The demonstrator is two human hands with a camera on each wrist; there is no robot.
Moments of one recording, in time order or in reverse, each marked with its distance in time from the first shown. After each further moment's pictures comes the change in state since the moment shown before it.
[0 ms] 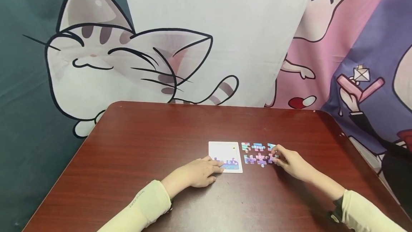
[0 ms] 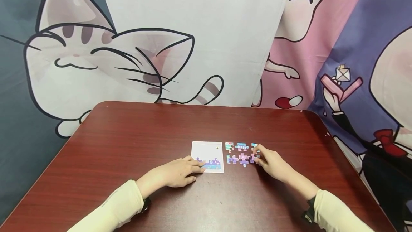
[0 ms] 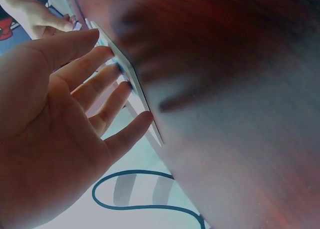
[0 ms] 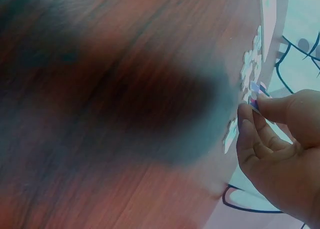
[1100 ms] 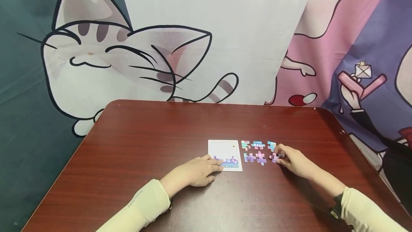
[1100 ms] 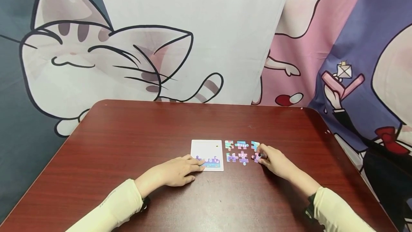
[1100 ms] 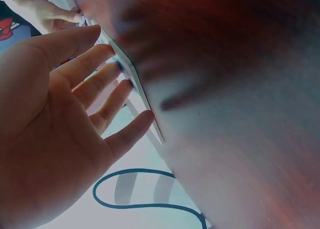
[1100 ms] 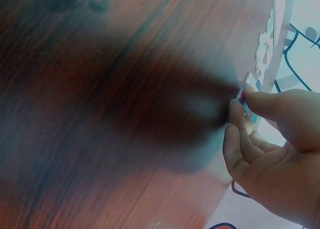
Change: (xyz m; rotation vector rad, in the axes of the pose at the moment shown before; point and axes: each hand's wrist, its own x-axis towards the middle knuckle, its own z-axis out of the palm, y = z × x) left_hand -0.001 -0.001 -0.003 0.023 -0.011 0.012; right_hand -0.005 0.018 0.002 -0.077 0.003 -0.061
